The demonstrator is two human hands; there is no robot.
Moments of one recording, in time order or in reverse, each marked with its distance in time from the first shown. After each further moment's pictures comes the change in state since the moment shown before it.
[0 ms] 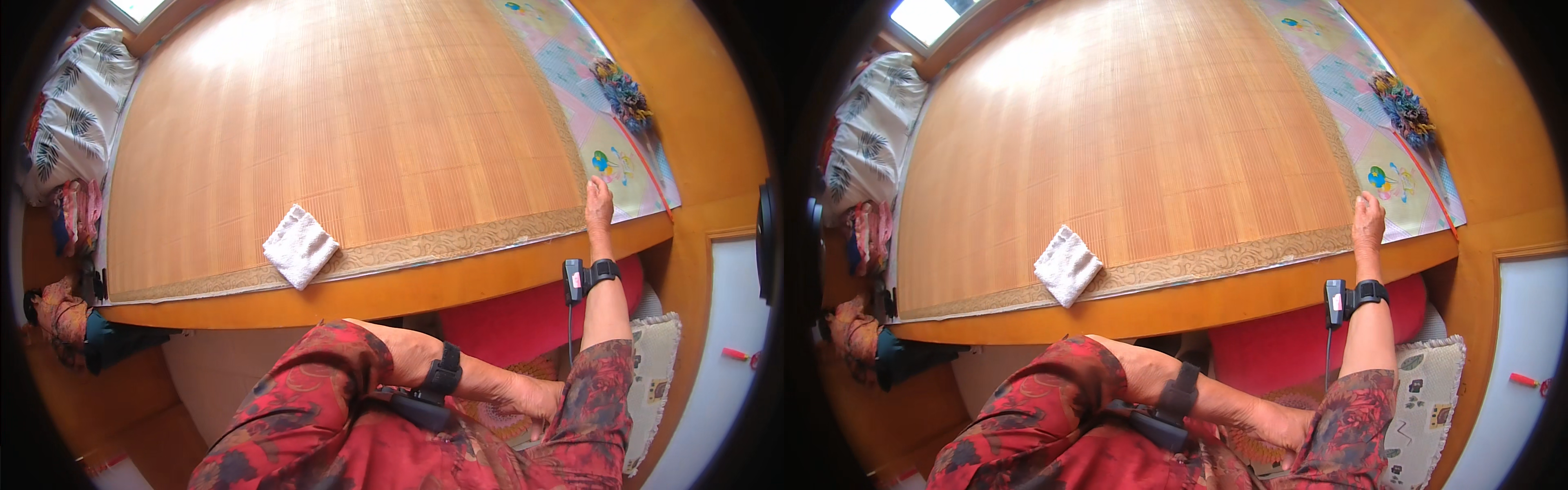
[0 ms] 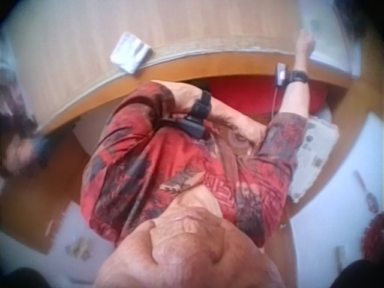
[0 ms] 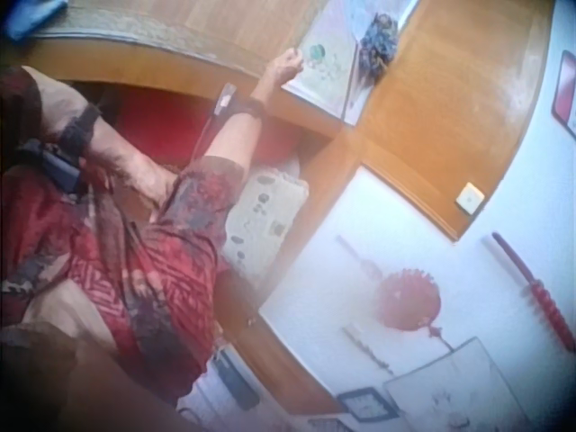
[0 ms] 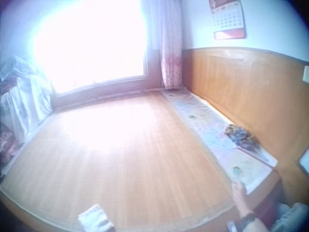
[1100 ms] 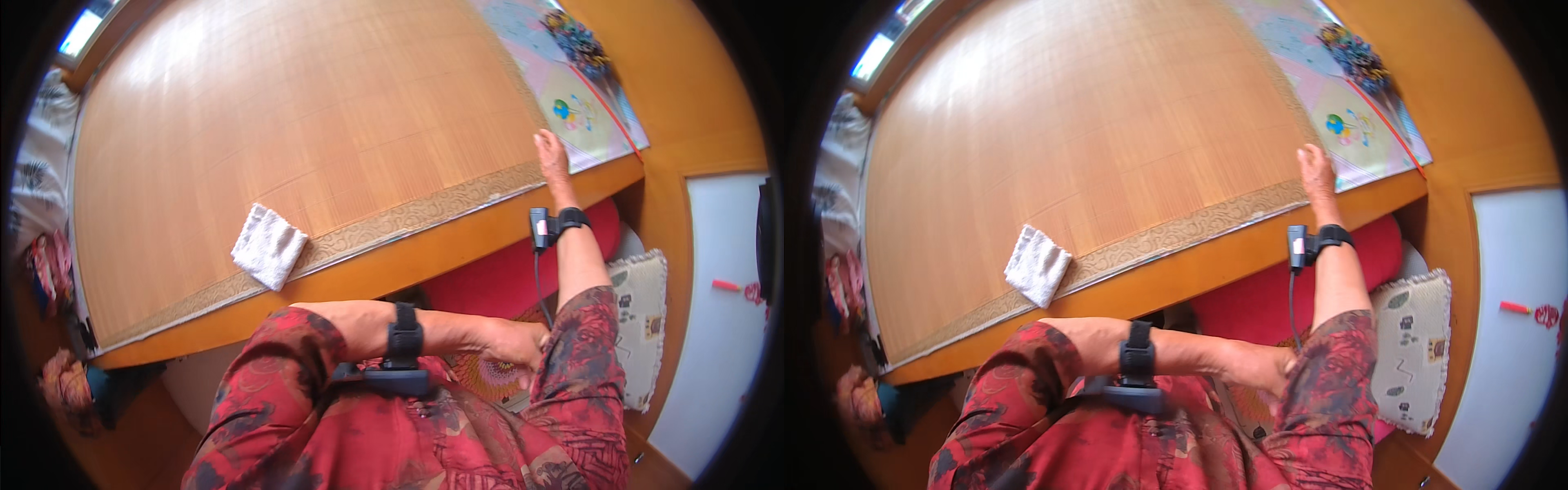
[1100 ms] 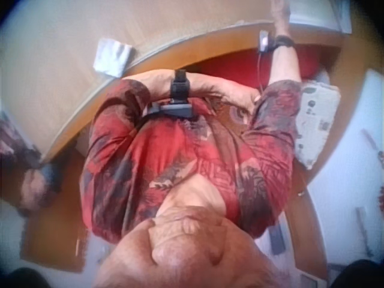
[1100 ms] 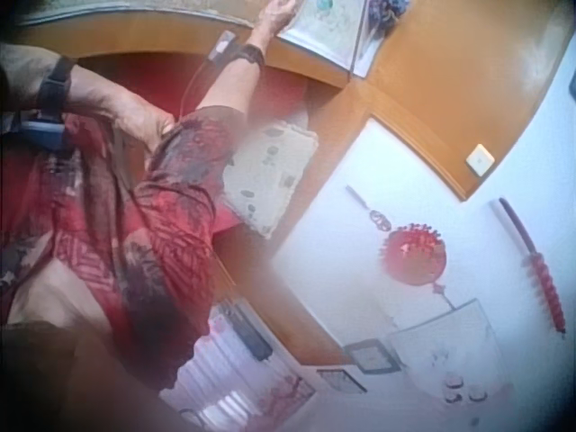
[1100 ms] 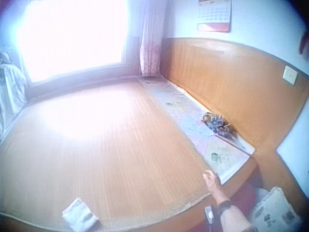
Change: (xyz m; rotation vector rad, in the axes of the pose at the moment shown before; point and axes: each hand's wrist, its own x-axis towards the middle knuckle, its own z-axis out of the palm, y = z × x) left_hand -0.041 0.020 -0.019 0.144 0.049 -0.107; right_hand -0.008 0.002 0.020 0.125 -0.094 -0.136
